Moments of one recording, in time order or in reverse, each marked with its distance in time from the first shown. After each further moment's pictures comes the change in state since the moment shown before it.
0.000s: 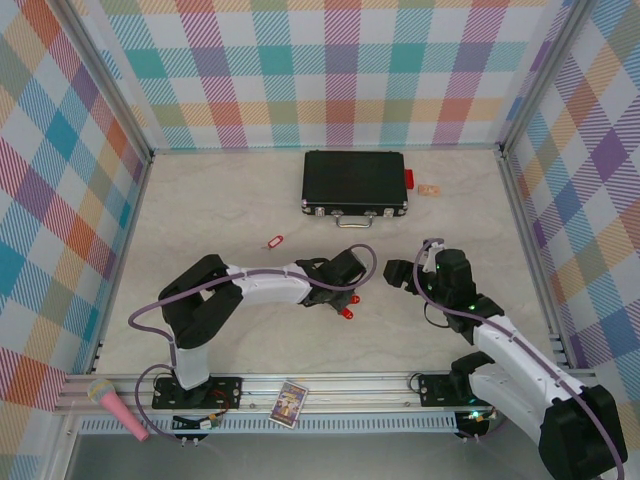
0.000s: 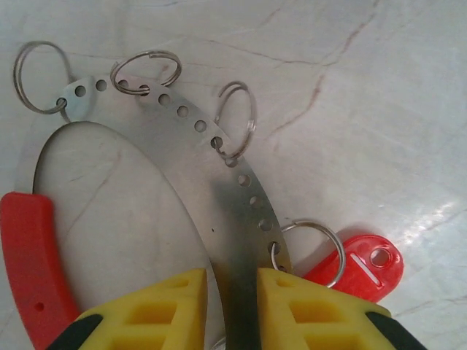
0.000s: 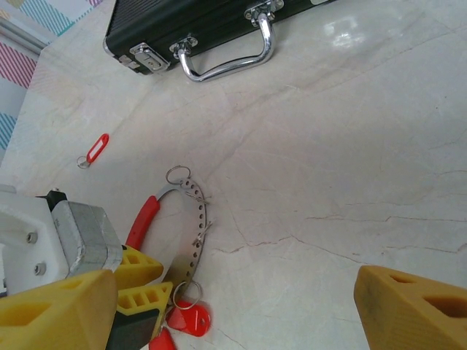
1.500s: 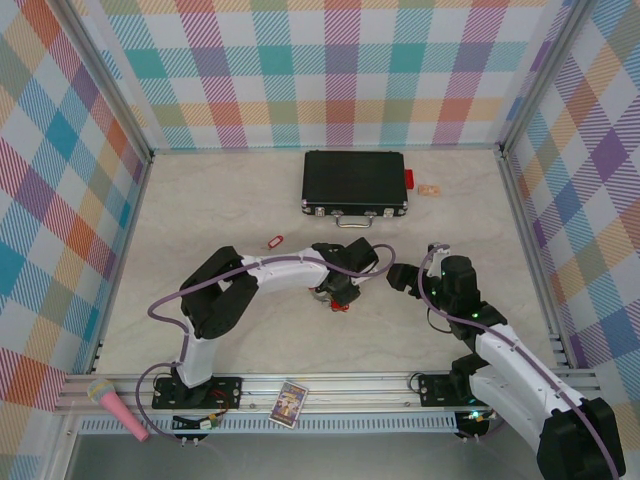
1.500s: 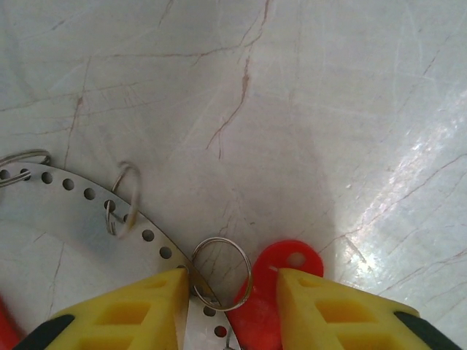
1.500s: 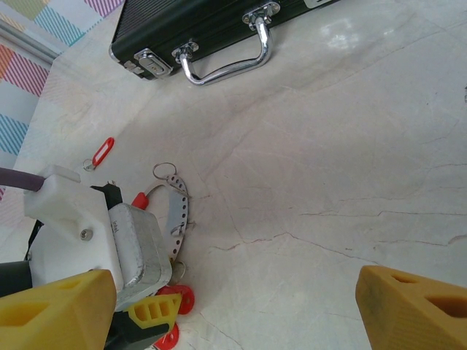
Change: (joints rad) left arm 0.005 0.132 0.259 -0.303 0.083 0.276; right arm -0.036 -0.066 -0.066 0.038 -0.035 0.001
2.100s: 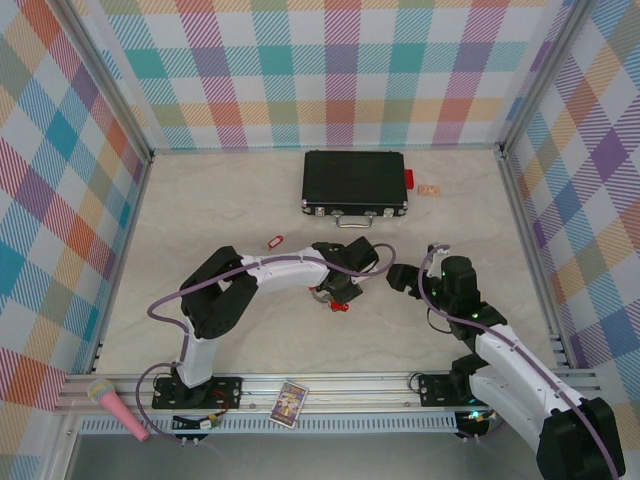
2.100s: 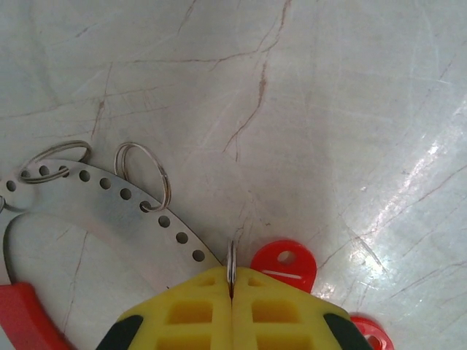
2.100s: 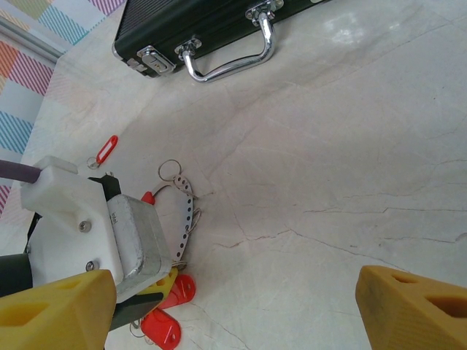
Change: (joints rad) left arm 0.000 0.000 0.009 -0.003 -0.023 0.008; right arm -0.003 0.000 -0.006 0.008 -0.015 0.008
